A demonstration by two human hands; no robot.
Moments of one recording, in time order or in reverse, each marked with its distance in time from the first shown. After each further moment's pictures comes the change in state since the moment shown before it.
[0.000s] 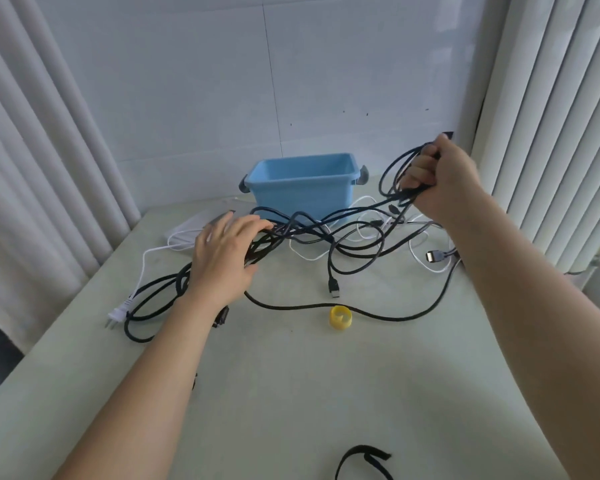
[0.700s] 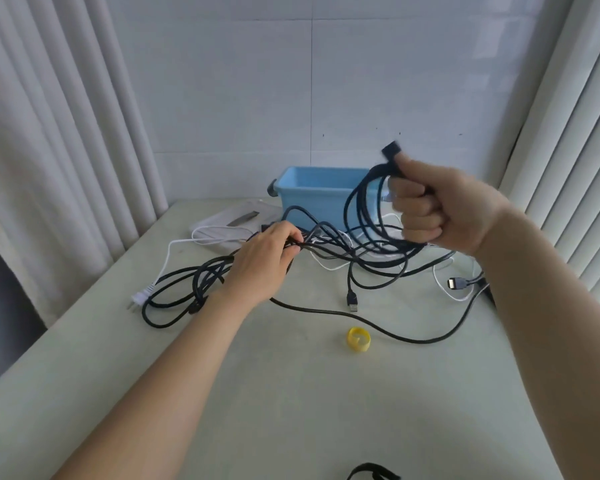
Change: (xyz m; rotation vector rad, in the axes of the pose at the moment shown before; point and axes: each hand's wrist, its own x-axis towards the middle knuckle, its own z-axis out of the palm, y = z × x) left_hand 0.003 0.020 0.003 -0.332 0.115 -0.016; right_hand -0.061 0.001 0.039 -0.694 -0.710 0.344
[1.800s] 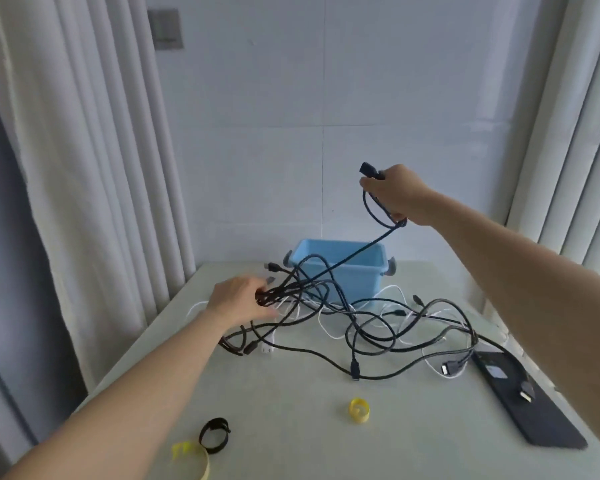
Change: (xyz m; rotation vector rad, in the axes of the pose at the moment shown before) left_hand 0.044 -0.048 -0.069 0.329 -0.246 -0.229; right_hand 0.076 -0.129 0.005 -0.841 0.625 -0.167
